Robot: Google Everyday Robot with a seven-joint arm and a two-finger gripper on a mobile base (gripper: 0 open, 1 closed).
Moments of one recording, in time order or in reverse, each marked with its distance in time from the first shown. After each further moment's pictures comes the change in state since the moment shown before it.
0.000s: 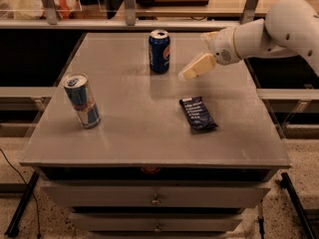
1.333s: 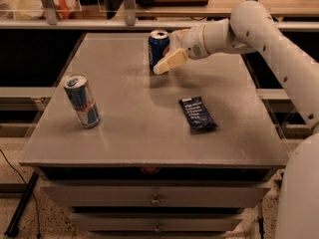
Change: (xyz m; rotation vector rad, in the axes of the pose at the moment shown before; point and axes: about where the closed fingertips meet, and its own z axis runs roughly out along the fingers) arm -0.039 -0.003 0.084 -0.121 -0.110 -0.015
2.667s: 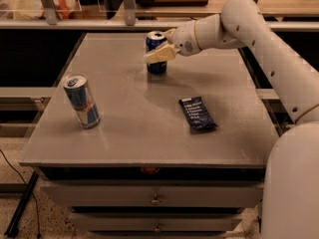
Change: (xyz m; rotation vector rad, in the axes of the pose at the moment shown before) arm -0.024 0.013 0.021 -0.095 -0.037 -0.027
